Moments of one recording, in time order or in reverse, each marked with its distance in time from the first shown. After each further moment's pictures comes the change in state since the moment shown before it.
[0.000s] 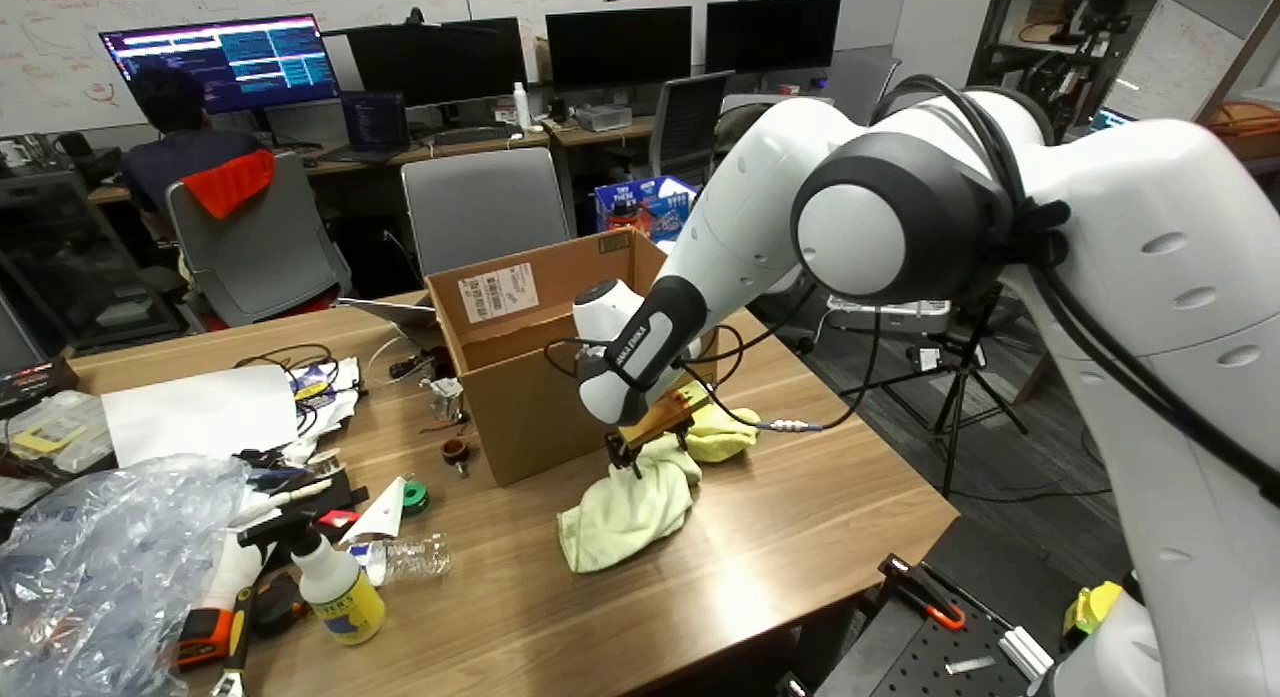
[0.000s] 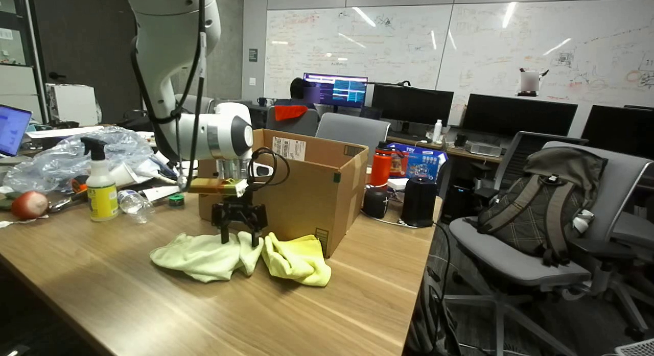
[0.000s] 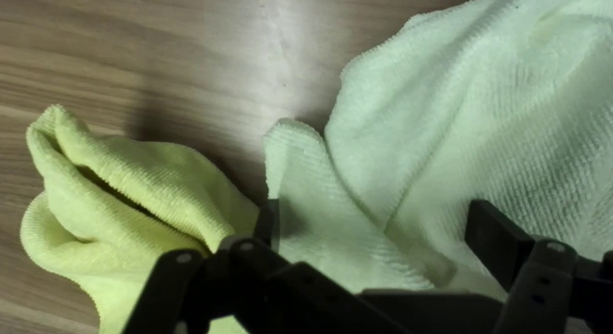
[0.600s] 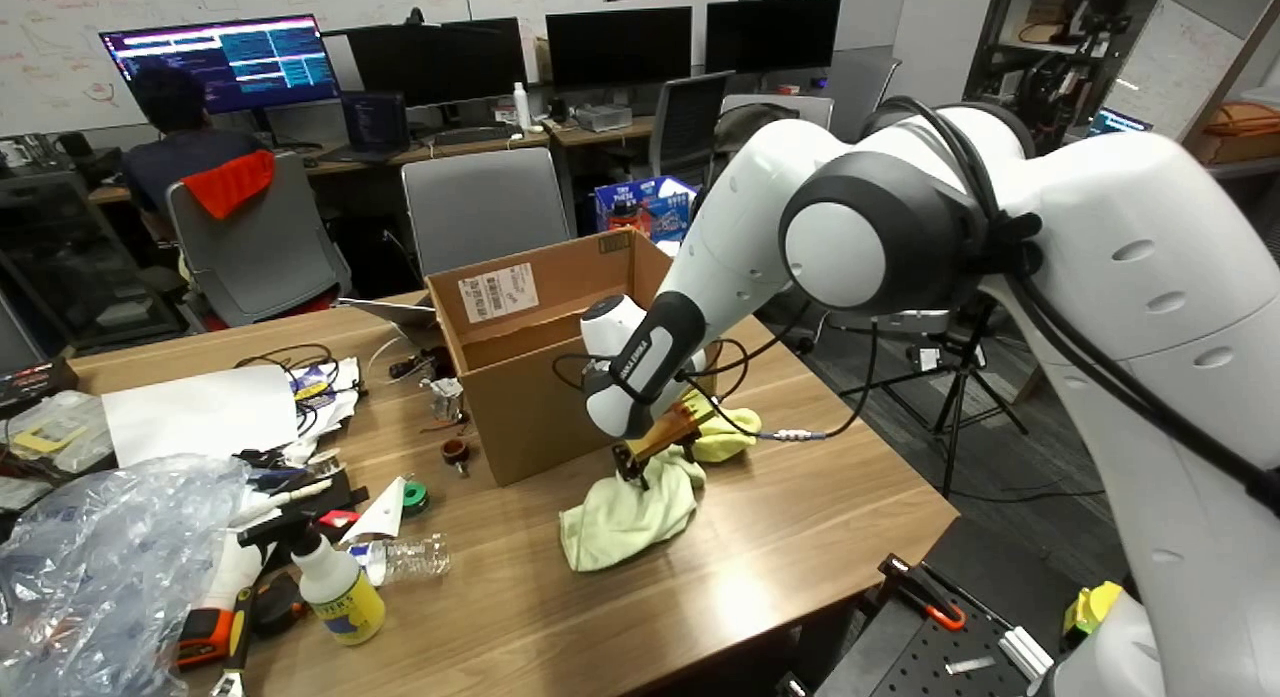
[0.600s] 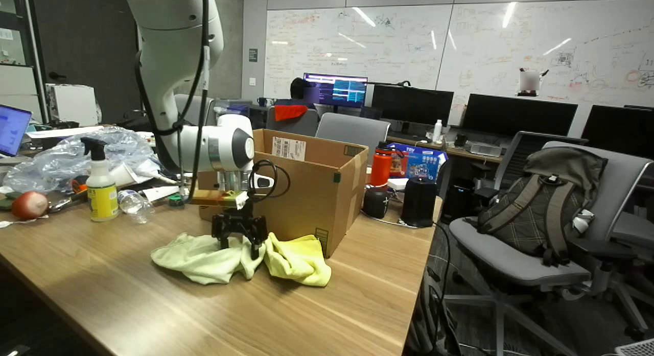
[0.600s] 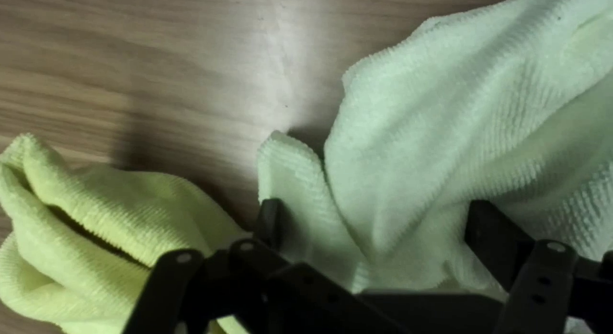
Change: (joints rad) arm -0.002 0.044 -0.009 -0.003 0.014 0.020 0.000
